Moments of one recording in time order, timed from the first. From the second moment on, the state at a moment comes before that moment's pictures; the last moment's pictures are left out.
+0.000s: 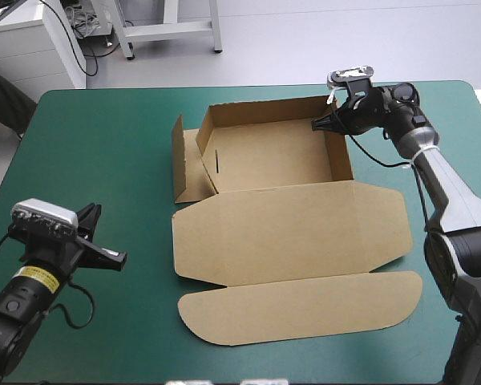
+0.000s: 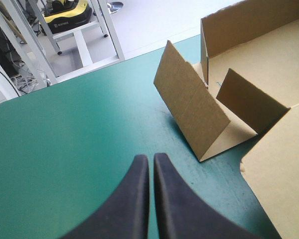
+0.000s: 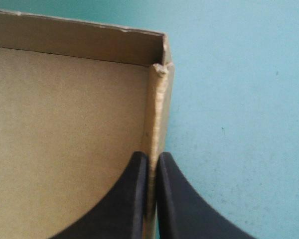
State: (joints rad) left arm -0.34 0.63 -0.62 0.32 0.38 -0.16; right arm 0.20 1.95 -1.80 0.08 0.83 -0.11
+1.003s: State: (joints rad) left arm -0.34 0.34 -0.49 0.20 0.55 -0.11; right arm 0.27 1.92 -1.69 0.03 0.90 -0.13
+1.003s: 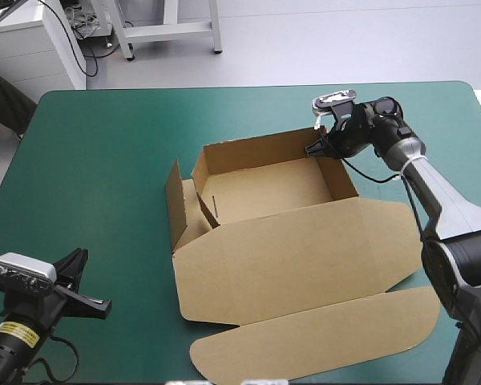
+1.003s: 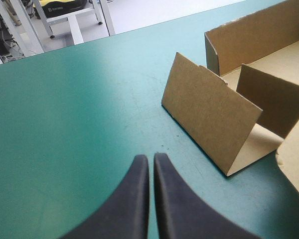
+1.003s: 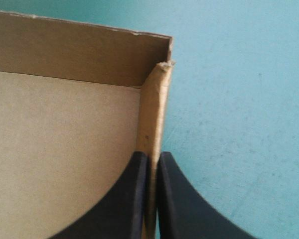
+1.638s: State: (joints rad) left arm -0.34 0.34 -0.49 0.20 0.55 -0.11; right arm 0.29 1.92 -1.93 0.06 1.23 -0.14
